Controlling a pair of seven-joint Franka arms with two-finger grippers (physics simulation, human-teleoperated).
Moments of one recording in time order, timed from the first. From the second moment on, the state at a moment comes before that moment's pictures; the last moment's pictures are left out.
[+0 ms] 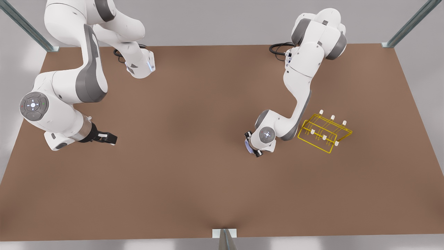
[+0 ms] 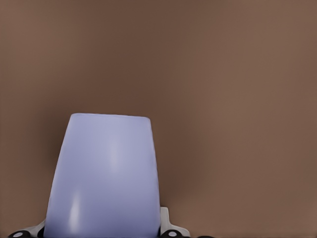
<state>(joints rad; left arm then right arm) -0.44 0.73 -0.12 -1.70 -0.09 2.34 -2.51 0.04 0.30 0.09 -1.32 -0.02 1.57 0.28</state>
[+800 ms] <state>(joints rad) -1.09 0.76 0.62 -1.43 0.14 1.66 -2.51 0.04 0.30 0.09 -1.32 -0.02 1.59 0.29</state>
